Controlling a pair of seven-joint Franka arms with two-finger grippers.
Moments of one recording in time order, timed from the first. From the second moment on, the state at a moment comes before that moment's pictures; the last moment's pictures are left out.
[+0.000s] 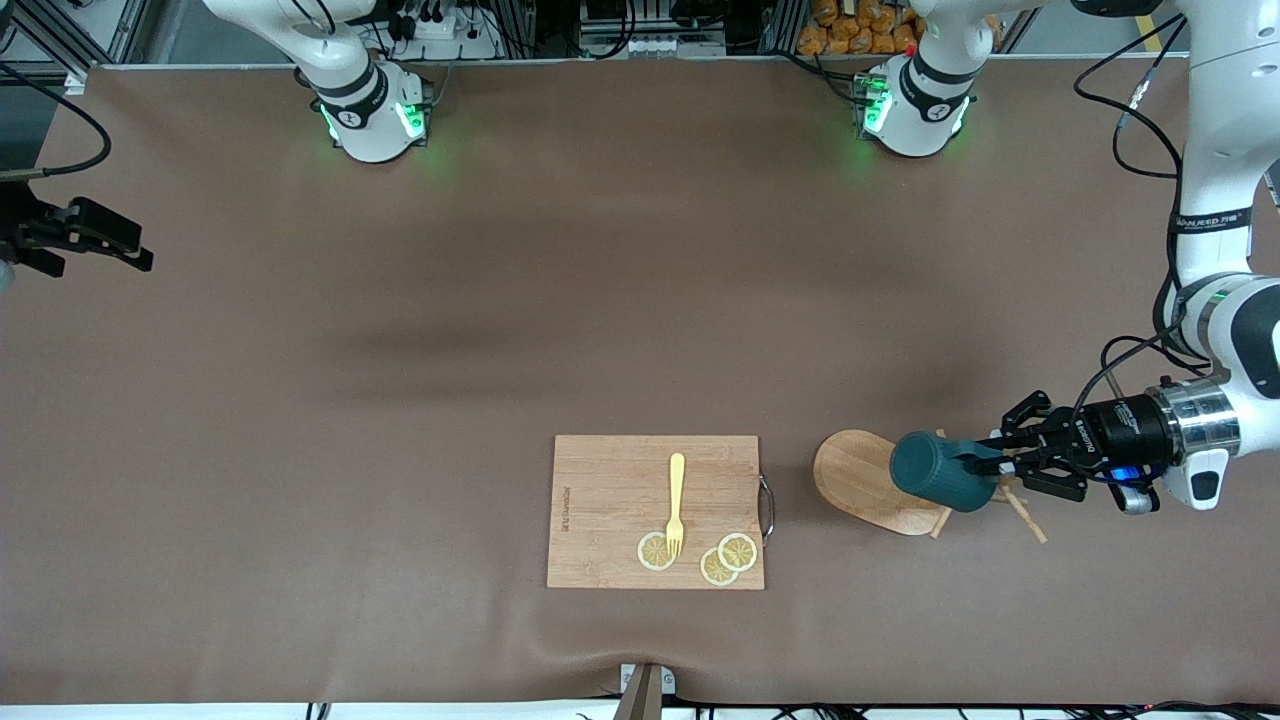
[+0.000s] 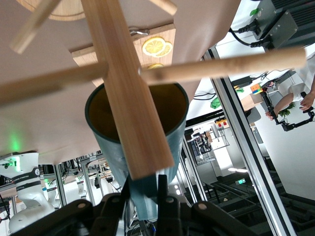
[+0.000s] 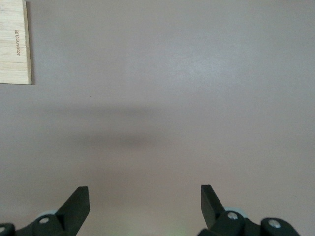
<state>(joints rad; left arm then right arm) 0.15 0.58 0.02 -1.50 -1.25 1.69 -0.71 0.04 0.02 -0.10 -1.53 0.03 1.49 -0.10</state>
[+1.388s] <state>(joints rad) 0.20 0.48 0.02 -1.40 -1.19 1.54 -0.83 0.04 0.02 -0.10 -1.53 0.03 1.49 -0.10</state>
